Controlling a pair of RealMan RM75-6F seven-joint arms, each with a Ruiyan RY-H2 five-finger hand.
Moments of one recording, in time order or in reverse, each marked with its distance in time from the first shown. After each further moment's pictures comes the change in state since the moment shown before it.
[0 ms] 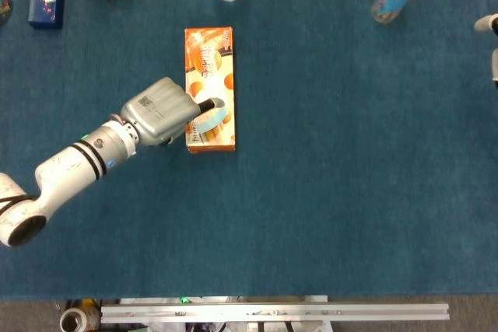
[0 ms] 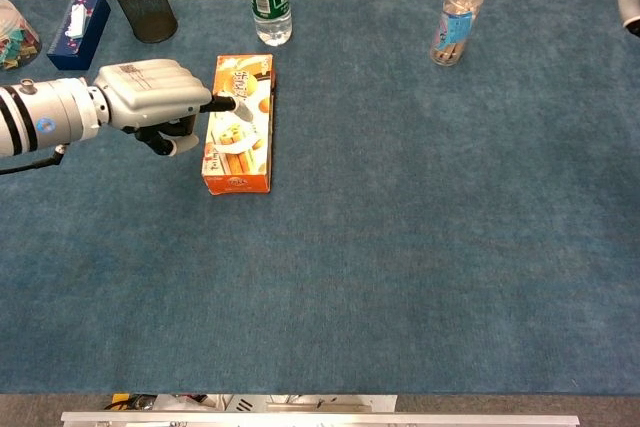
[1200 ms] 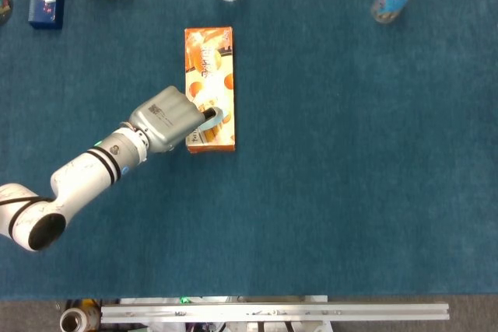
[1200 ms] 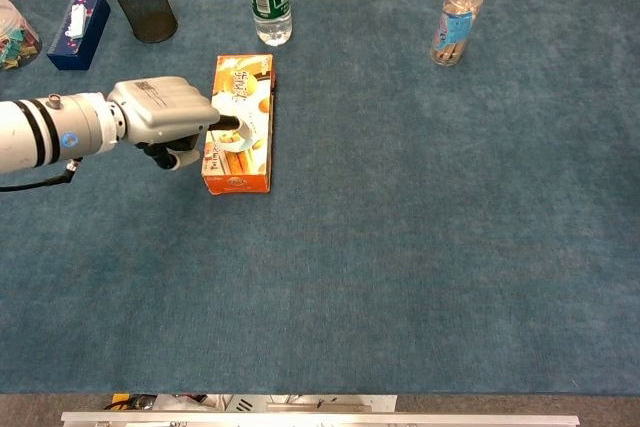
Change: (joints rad) left arm -0.096 -0.013 0.073 -0.088 -0.344 0.000 0.315; right arm -0.055 0.029 0.019 0.013 -0.014 0.000 0.039
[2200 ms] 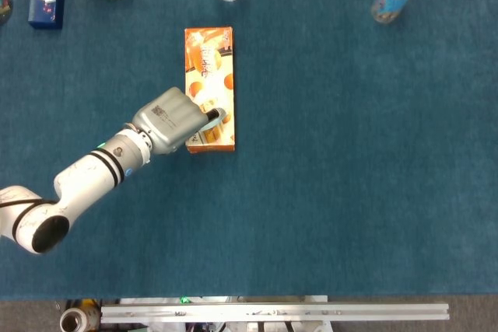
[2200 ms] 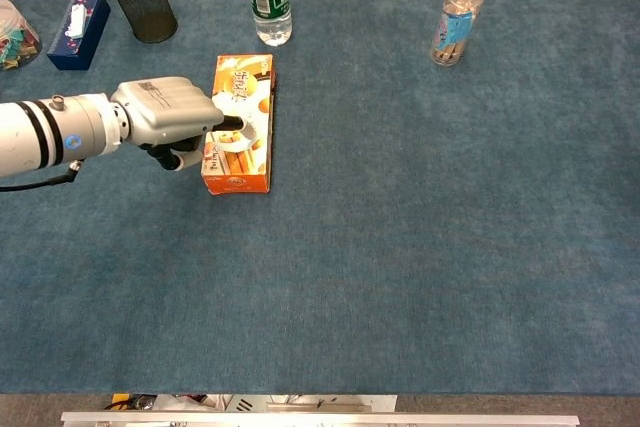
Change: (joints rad) left arm -0.033 -0.010 0.037 -0.018 -0.035 0.039 0.018; right arm -0.035 0.018 0.005 -0.011 -0.018 0.014 0.019
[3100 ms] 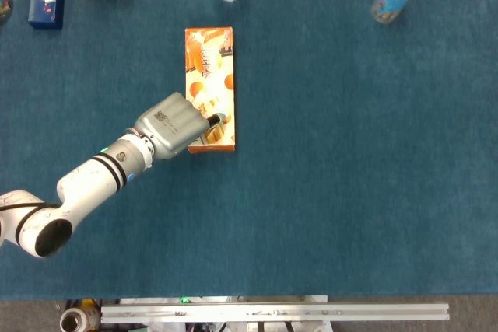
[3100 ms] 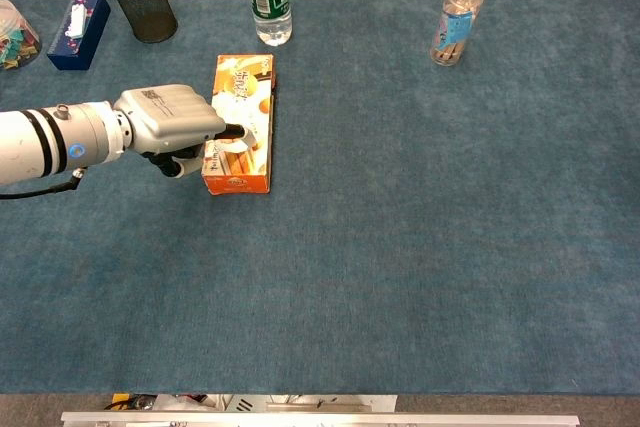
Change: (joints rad) left arm -0.017 -0.012 0.031 -0.014 -0.035 0.021 0.041; right arm -0.015 0.001 0.007 0.004 -0.006 0.003 0.010
